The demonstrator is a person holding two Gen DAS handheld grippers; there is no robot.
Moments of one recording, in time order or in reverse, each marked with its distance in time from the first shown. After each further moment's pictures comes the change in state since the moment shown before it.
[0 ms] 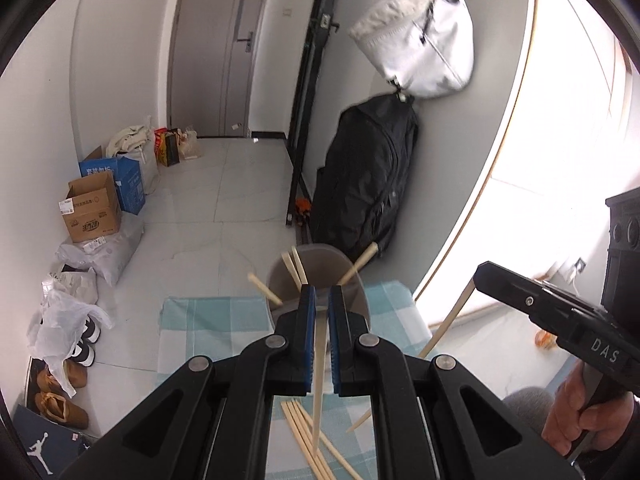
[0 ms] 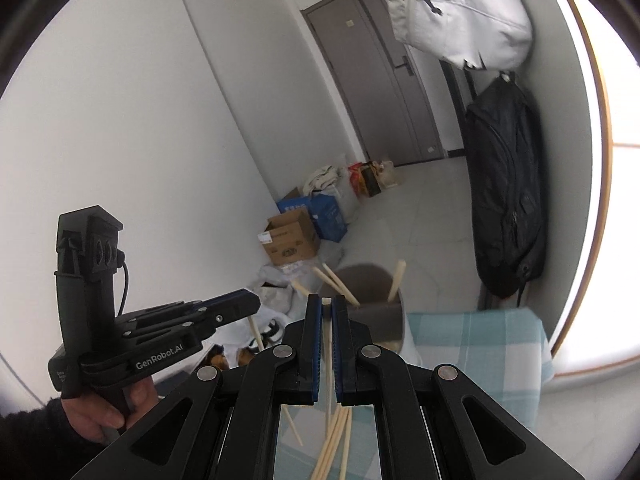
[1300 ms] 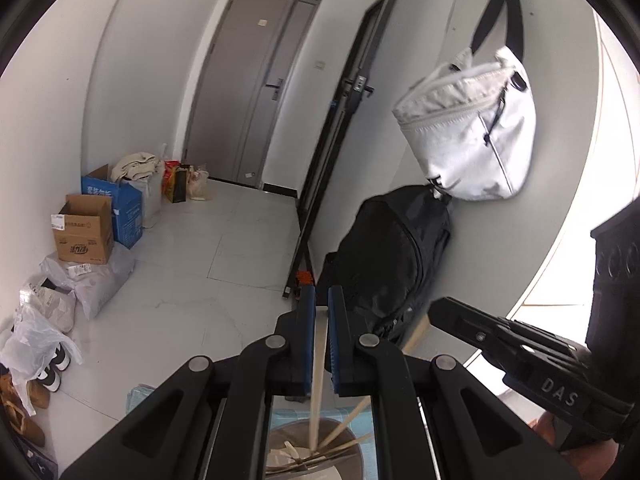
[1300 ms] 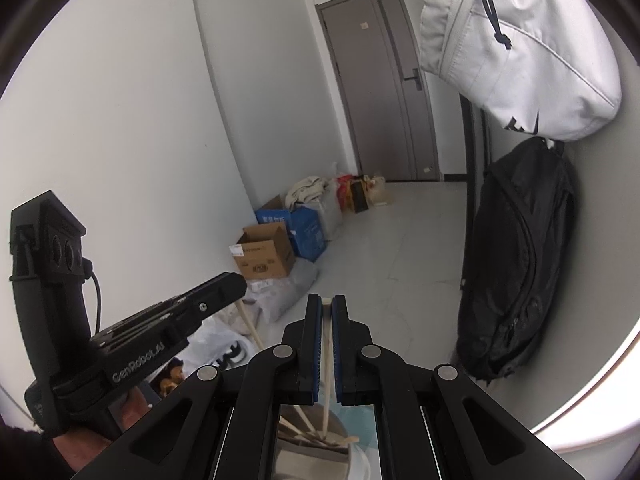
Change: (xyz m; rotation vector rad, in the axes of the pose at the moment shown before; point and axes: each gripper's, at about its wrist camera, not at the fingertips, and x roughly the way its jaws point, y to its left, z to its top) left arm 0.062 0.021 0.060 -0.128 -0.213 0.002; right arm 0.098 -0.030 0.105 -0.117 0.016 -0.075
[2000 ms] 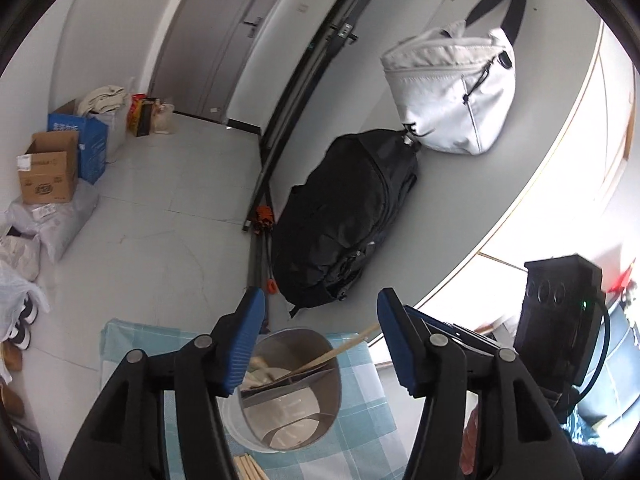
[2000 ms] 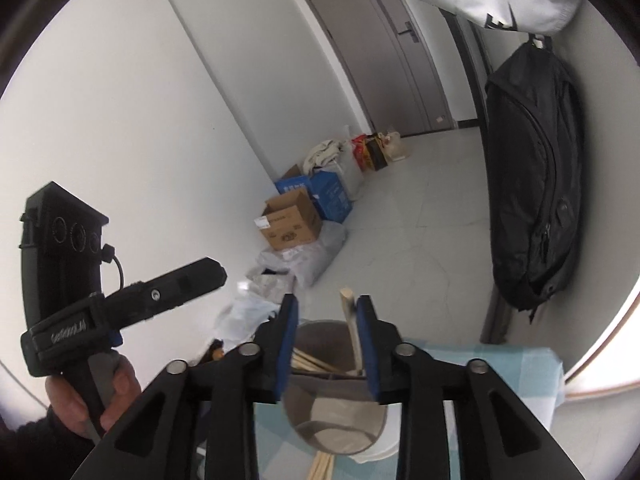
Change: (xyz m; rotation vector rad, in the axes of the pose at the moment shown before) left arm -0.027 0.027 -0.009 -0.090 0.232 -0.170; right arm -0.006 -0.015 -0.063 0.160 0.095 0.121
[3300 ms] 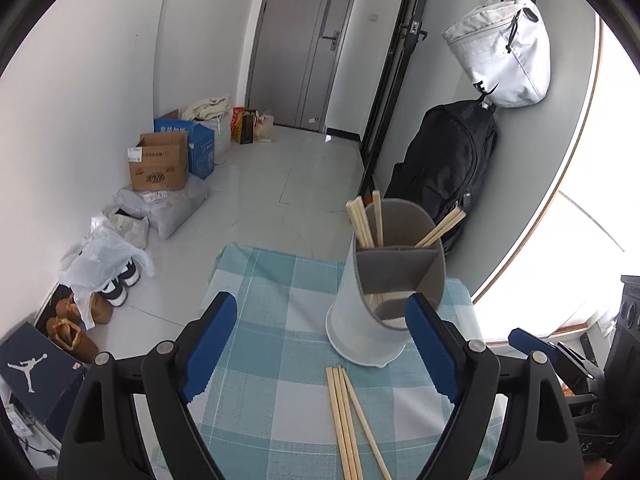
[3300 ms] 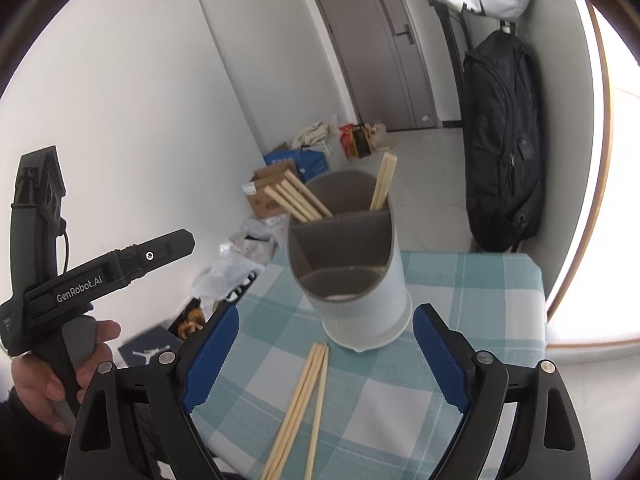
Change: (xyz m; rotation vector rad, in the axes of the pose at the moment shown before) left arm -0.038 0.007 -0.120 0.017 -0.065 0.405; right arm -0.028 0.034 -0.139 -0.078 0.050 -0.111
